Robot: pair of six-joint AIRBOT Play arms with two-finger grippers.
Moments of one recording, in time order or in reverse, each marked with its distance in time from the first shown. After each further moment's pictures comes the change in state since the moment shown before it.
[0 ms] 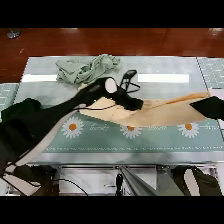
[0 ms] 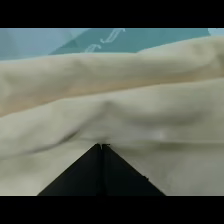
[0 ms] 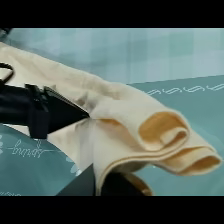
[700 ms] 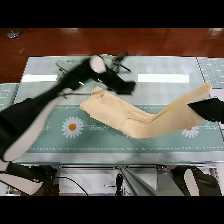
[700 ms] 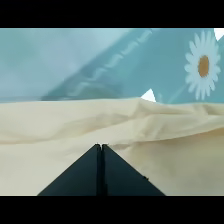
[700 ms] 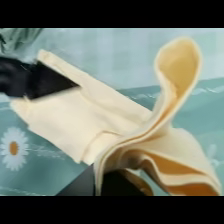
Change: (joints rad) left arm 0.231 0.111 0.123 0.044 -0.204 -0.040; right arm 0.028 0.037 -0.006 0.095 -0.009 0.049
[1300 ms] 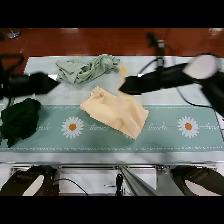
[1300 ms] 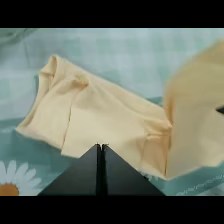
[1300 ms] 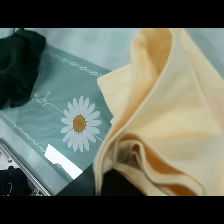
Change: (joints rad) left arm 0.435 0.973 -0.645 0.121 -0.033 0.002; right arm 0.809 -0.731 0.374 -0.030 -0.396 0.068
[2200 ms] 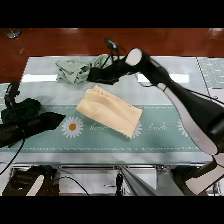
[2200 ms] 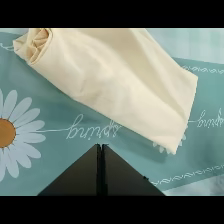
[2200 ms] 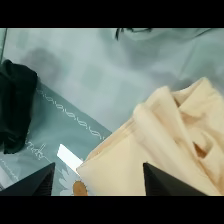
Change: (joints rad) left arm -0.007 0.303 -0.447 -0.018 0.090 -0.106; right arm 0.054 -0.530 0.492 0.030 -0.045 0.067
